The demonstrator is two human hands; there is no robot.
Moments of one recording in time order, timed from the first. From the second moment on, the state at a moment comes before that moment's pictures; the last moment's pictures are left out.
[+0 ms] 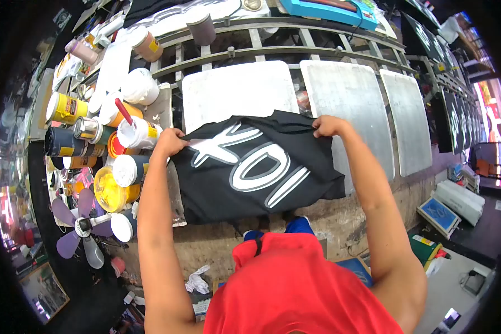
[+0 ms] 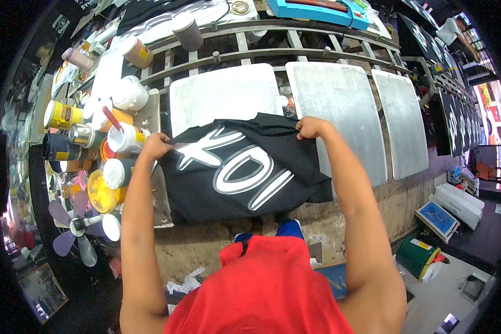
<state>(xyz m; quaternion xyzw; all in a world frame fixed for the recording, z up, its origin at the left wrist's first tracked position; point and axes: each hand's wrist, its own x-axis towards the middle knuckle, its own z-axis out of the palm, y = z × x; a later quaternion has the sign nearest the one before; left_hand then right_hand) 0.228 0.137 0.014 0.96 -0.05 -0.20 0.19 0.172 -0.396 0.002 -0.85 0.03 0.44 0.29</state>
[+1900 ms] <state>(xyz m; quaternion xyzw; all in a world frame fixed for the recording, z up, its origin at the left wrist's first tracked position) -0.106 -0.264 0.410 0.81 -0.41 0.26 0.33 -0.437 -0.692 0.419 -0.91 0.15 -0.36 0.15</state>
